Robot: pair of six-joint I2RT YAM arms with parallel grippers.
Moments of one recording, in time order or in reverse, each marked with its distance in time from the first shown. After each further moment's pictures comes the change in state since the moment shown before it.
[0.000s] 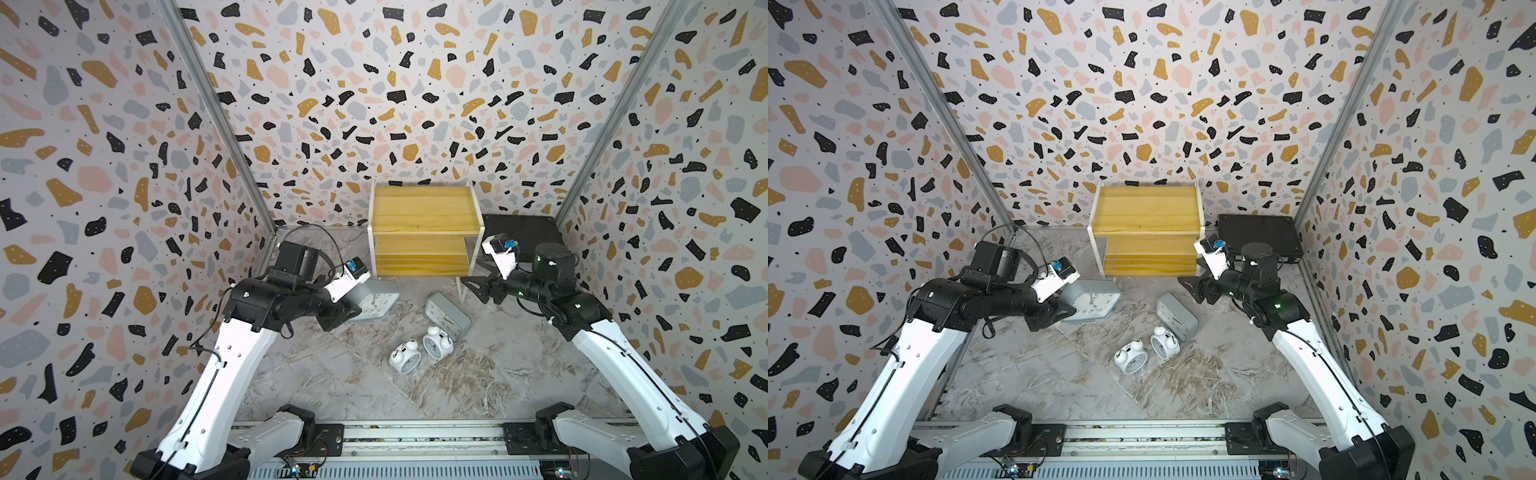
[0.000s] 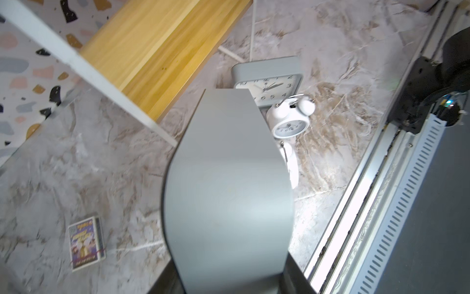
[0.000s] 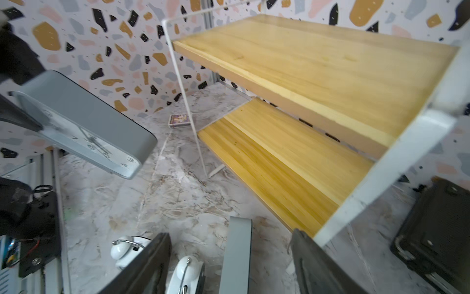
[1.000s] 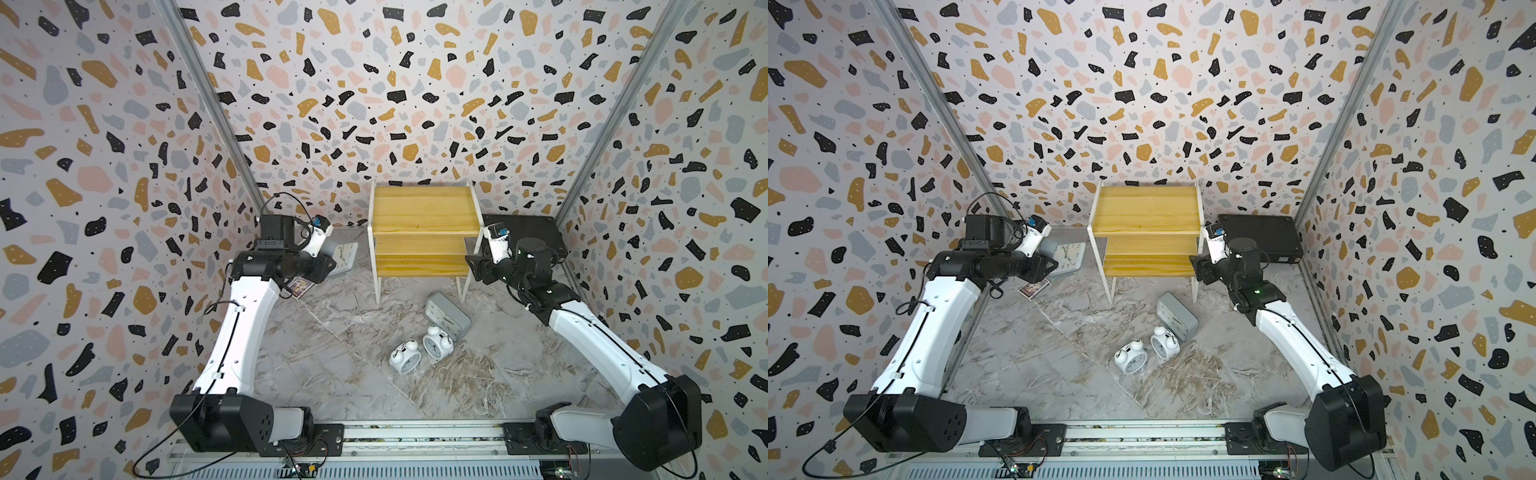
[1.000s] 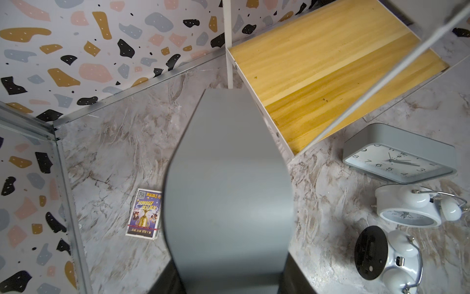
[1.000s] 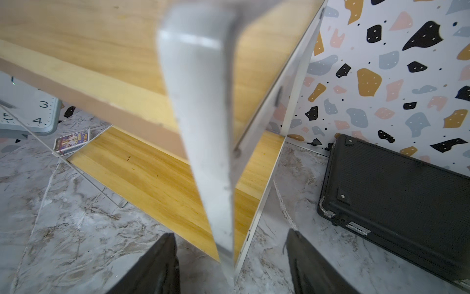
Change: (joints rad) left arm 0.283 0.258 0.021 0.367 -0.003 -0.195; right arm -0.019 0.207 -0.035 0.286 0.329 0.103
